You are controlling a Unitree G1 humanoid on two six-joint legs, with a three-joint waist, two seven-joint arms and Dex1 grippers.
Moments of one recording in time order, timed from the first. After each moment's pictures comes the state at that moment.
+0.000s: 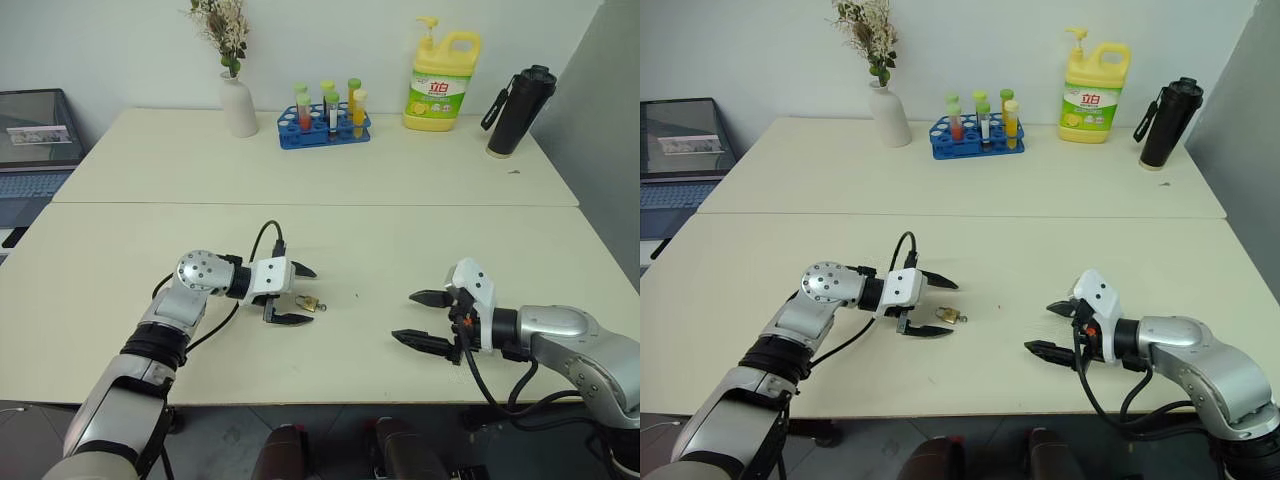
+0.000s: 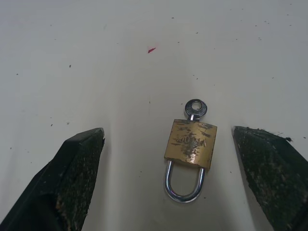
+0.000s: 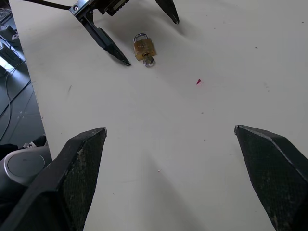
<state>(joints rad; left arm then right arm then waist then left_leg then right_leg) -0.64 0.60 -0.28 0.55 -0.04 -0.32 -1.33 -0.17 -0.72 0.02 -0.57 0.61 0.94 0.75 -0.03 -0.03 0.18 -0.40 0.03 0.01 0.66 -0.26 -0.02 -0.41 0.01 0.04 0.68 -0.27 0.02</state>
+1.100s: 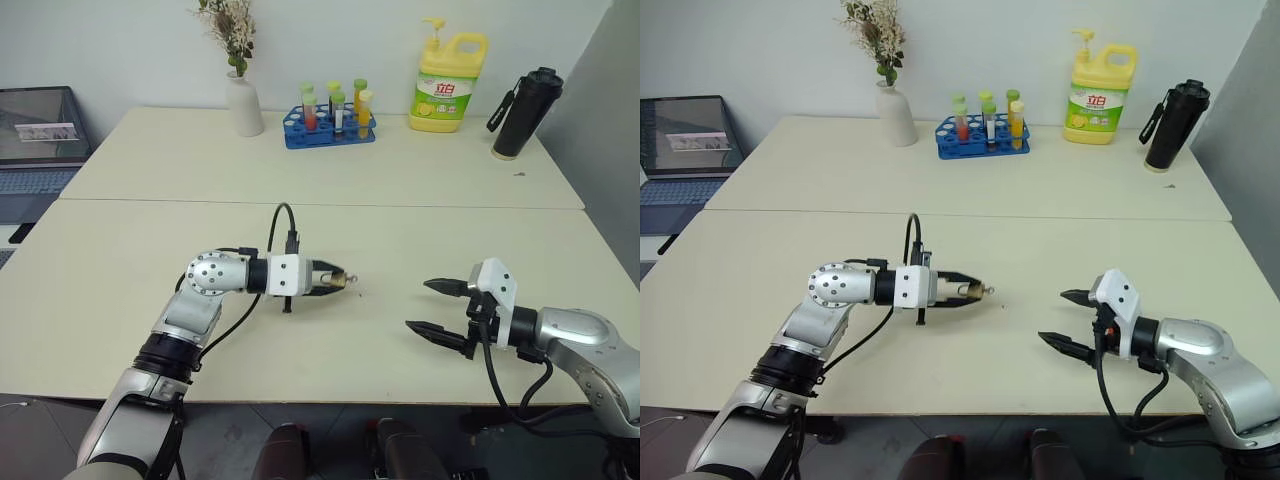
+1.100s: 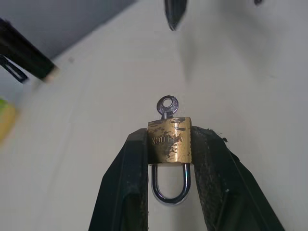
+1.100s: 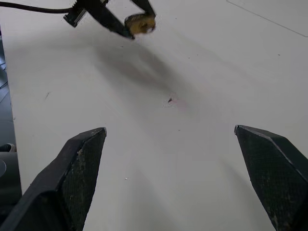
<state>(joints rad) -0.56 0.52 -0.21 0.22 -0.05 -0.43 -1.12 -0.06 -0.74 -0.05 -0.47 0.52 0.59 0.84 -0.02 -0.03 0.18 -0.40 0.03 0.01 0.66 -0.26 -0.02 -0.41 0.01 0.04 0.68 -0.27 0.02</state>
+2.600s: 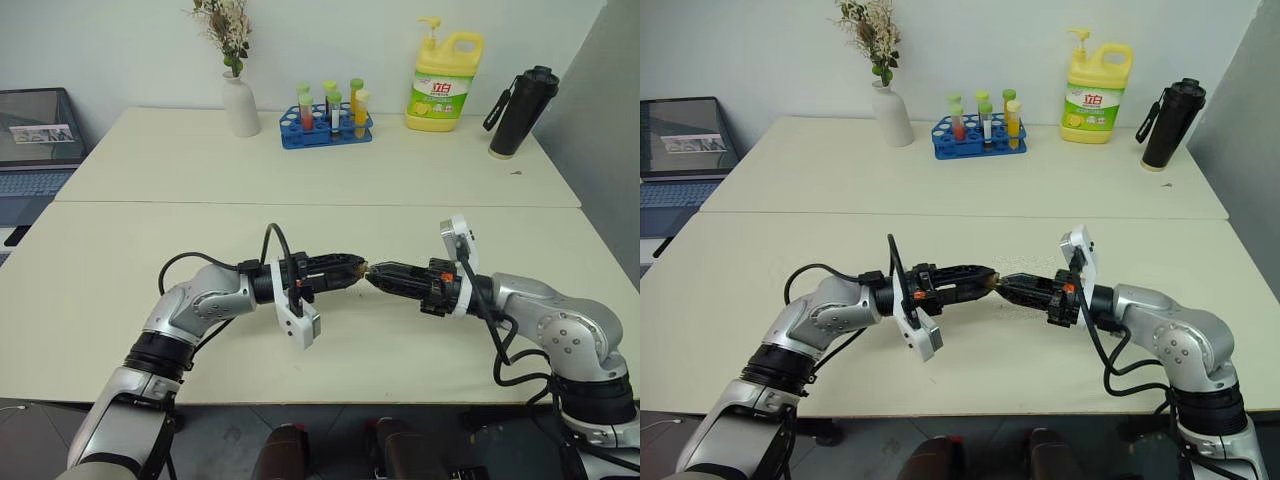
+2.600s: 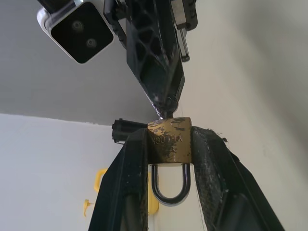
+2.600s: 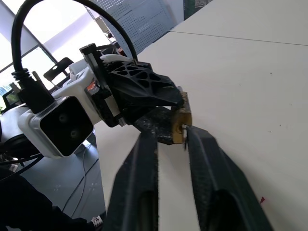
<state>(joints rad) -0.56 0.58 -0.23 0.26 0.50 -1.09 -0.46 -0.38 -0.51 -0.05 -0.37 0.93 0.99 0.68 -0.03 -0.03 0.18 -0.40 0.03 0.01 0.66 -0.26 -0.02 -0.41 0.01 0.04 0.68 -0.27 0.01</state>
